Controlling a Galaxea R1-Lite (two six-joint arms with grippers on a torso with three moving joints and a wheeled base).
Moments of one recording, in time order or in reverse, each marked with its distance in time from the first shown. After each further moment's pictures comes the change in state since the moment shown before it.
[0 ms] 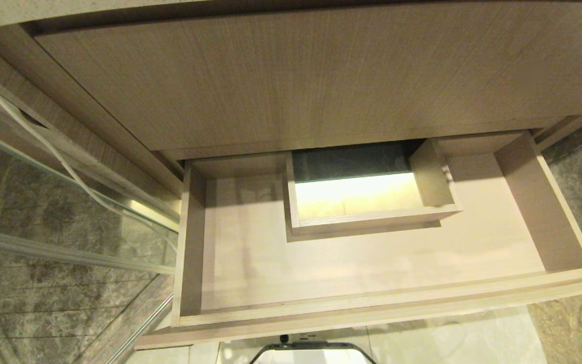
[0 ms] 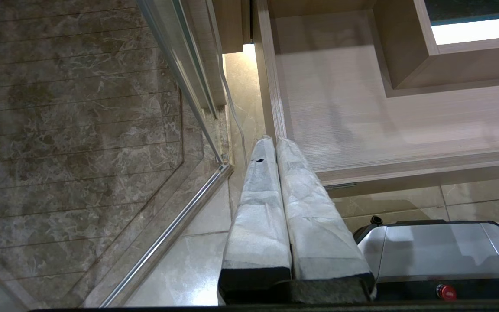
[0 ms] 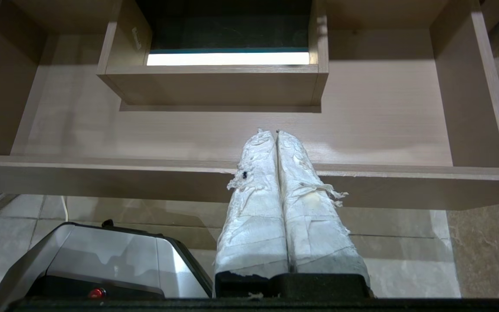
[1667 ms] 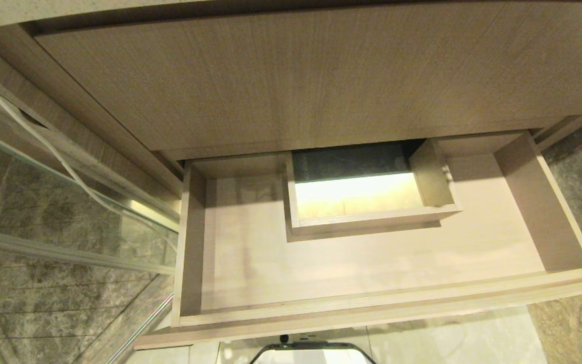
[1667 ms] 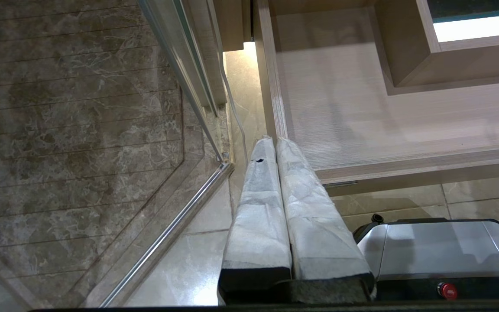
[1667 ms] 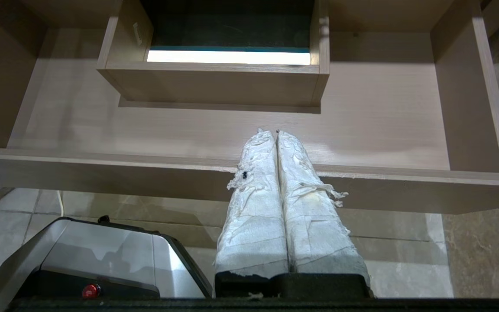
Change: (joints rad) left arm 0.000 0.000 0.000 0.006 0.002 0.003; right arm 0.001 0.000 0.000 0.002 0.008 -0.025
